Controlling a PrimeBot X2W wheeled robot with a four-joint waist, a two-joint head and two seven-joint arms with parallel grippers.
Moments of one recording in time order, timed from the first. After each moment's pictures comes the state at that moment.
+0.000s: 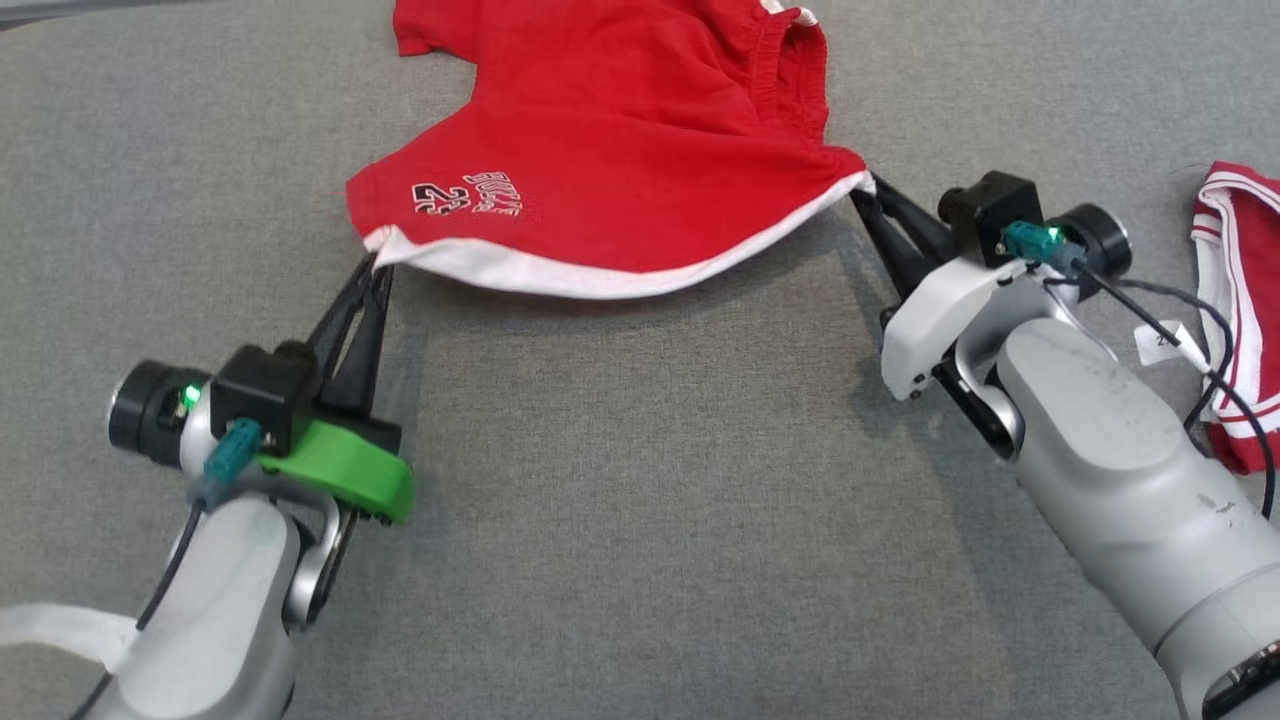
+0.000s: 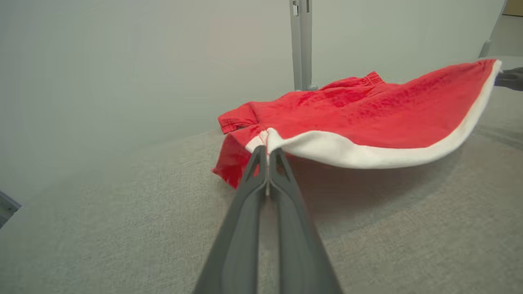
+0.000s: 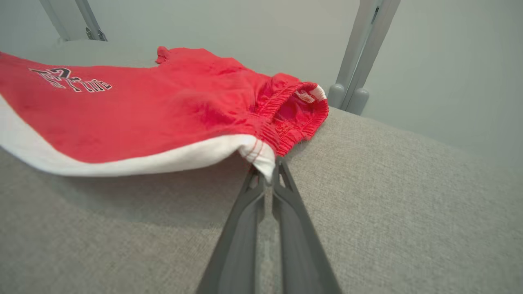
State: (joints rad) left arm -0.48 0.35 -0.47 0.32 -0.35 0.00 -0.26; right arm -0.85 -0.25 0.61 0.80 0.40 0.13 -0.26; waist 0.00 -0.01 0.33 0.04
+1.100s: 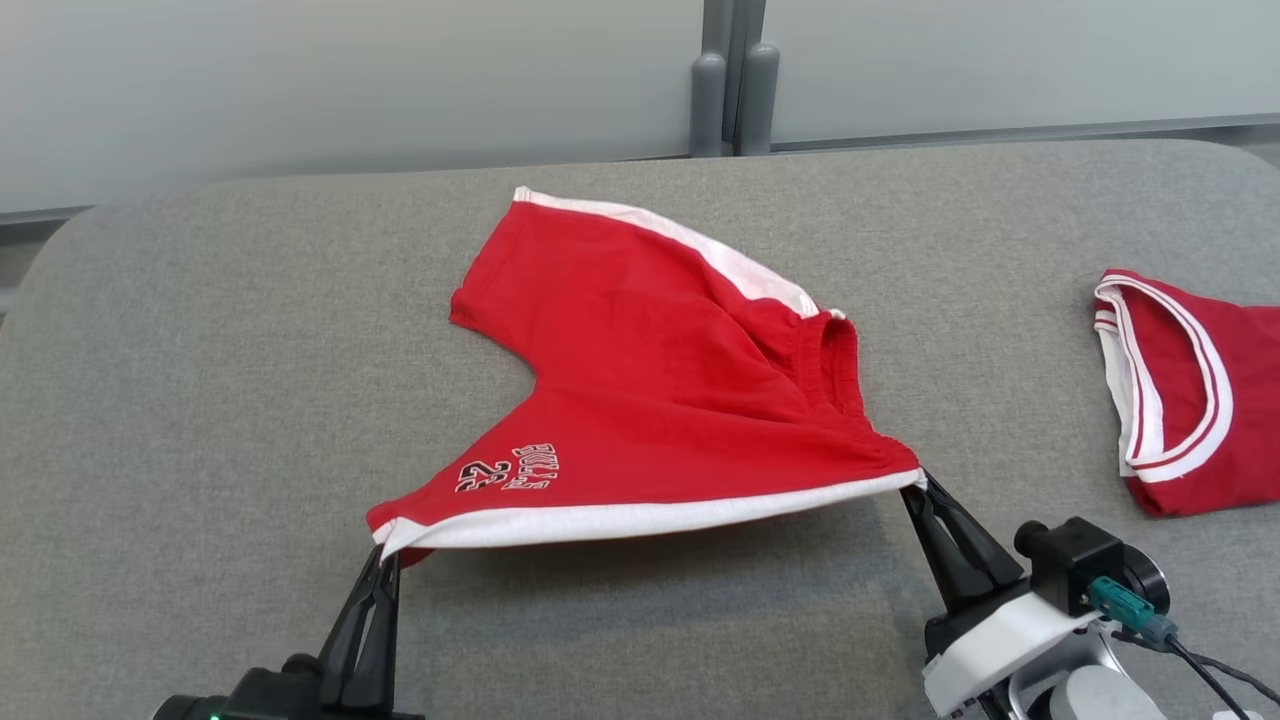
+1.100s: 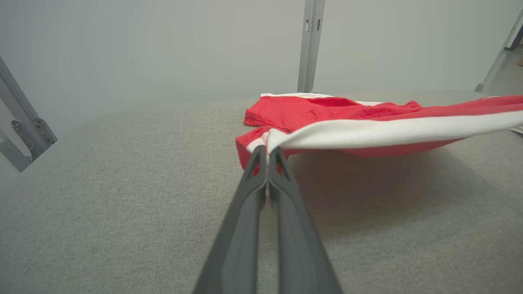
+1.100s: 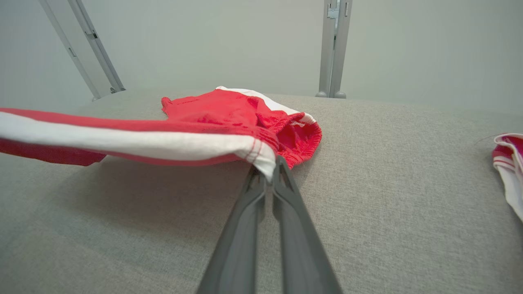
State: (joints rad) left arm 0.12 0.33 -0.40 -0.03 -0.37 0.17 -0.26; right arm -0.09 -0.22 0.29 0.24 0.28 0.13 -0.26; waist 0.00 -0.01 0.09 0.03
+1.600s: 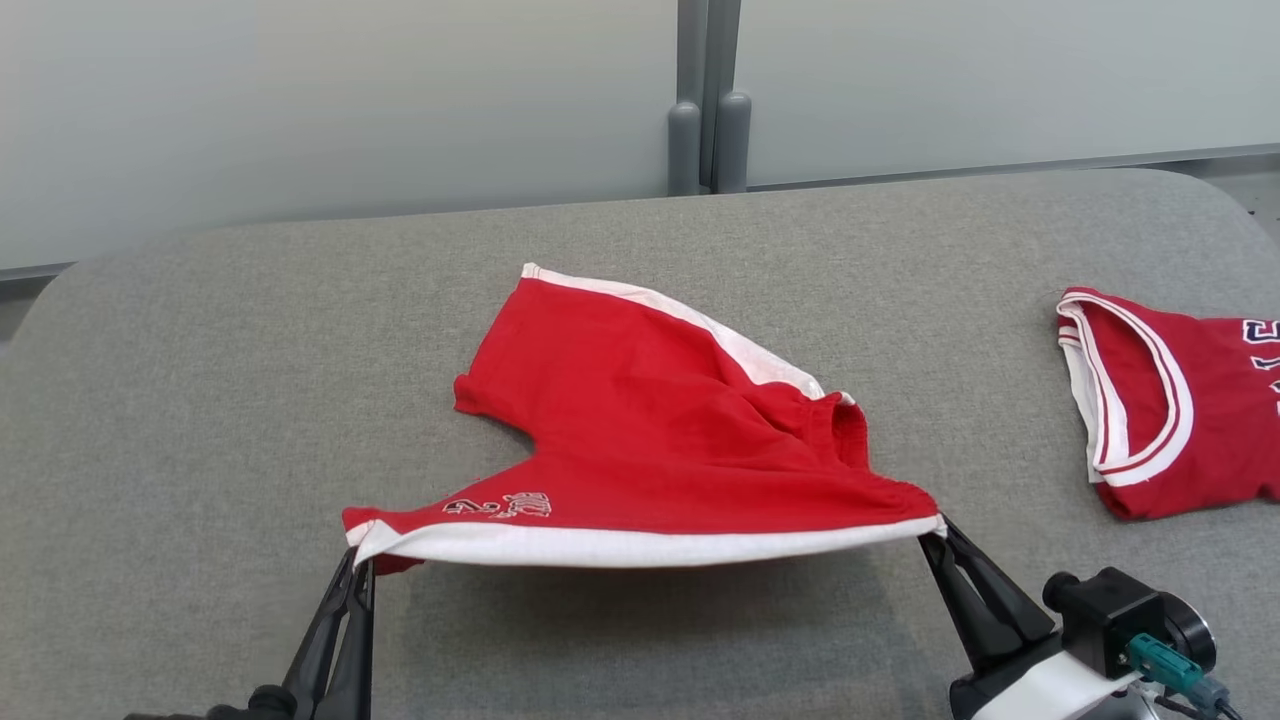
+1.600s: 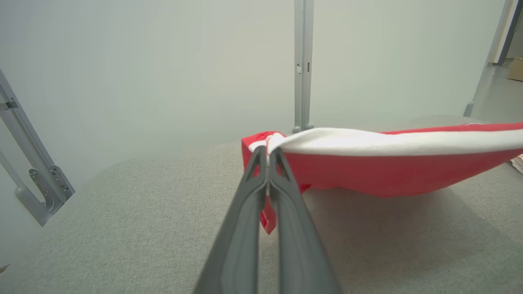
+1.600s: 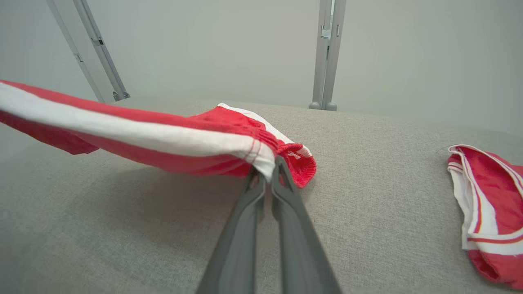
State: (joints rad) left arm 0.22 0.40 -0.37 -0.26 -0.31 0.23 -0.23; right arm 0.13 -0.22 0.22 -0.11 0.22 0.13 -0.09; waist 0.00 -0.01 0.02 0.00
